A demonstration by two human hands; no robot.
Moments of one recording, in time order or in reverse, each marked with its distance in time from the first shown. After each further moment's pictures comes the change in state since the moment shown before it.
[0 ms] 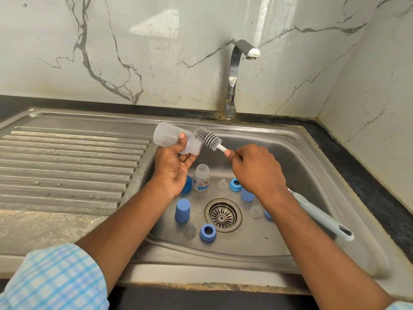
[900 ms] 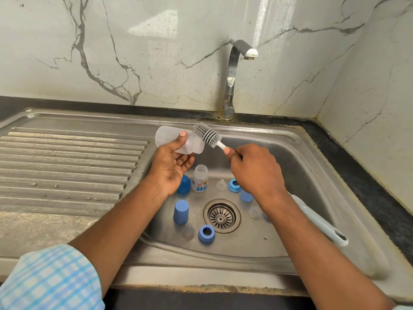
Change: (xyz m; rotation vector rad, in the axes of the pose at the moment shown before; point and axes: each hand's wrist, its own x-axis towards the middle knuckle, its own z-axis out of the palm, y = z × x) left_hand 0.000 0.006 -0.001 0.155 0.018 -0.097; right_hand -0.005 -0.004 -0.004 0.065 0.040 0.028
